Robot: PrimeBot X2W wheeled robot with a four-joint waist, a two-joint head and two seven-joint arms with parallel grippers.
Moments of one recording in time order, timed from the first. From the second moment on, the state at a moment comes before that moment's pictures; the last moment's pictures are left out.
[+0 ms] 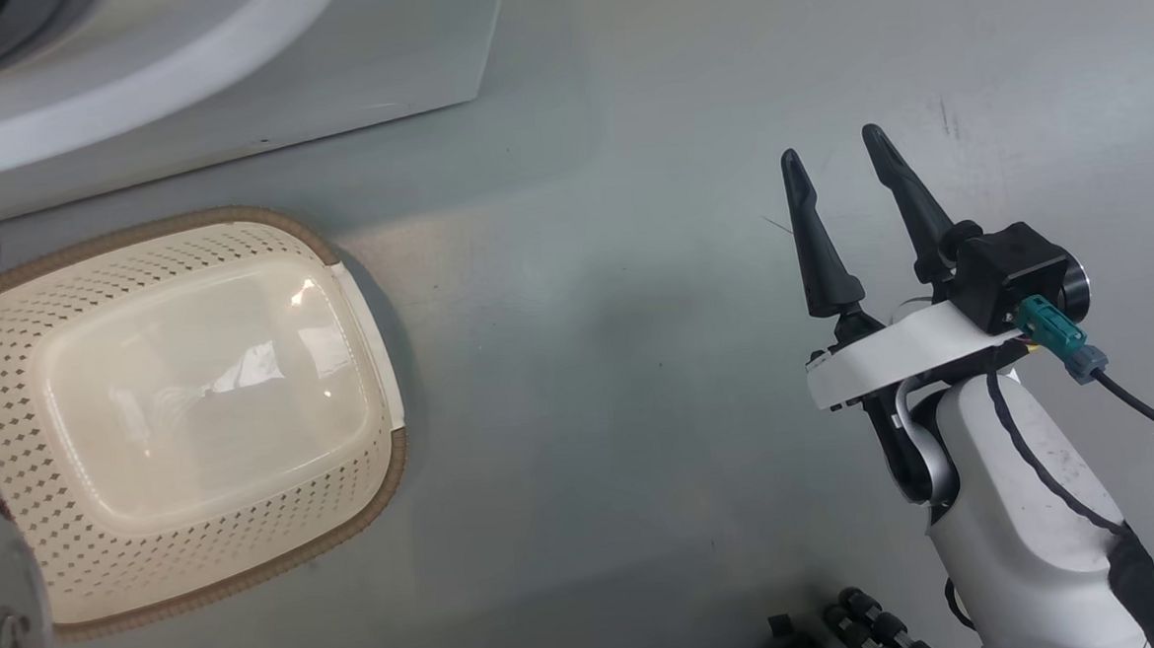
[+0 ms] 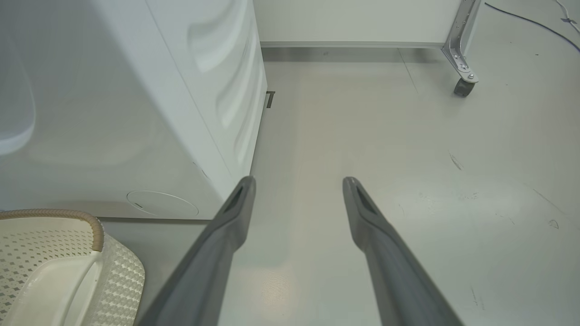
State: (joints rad) left arm -1.23 0.20 -0.02 0.90 -0.32 -0.09 -0.02; right arm -0.40 -0.05 0.28 0.24 0.28 0.00 -0.26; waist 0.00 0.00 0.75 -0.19
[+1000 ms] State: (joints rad) left arm -0.96 0.05 -0.11 0.96 -0.34 -0.12 -0.25; right arm -0.33 -0.05 0.20 0.33 0.24 0.02 -0.26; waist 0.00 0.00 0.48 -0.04
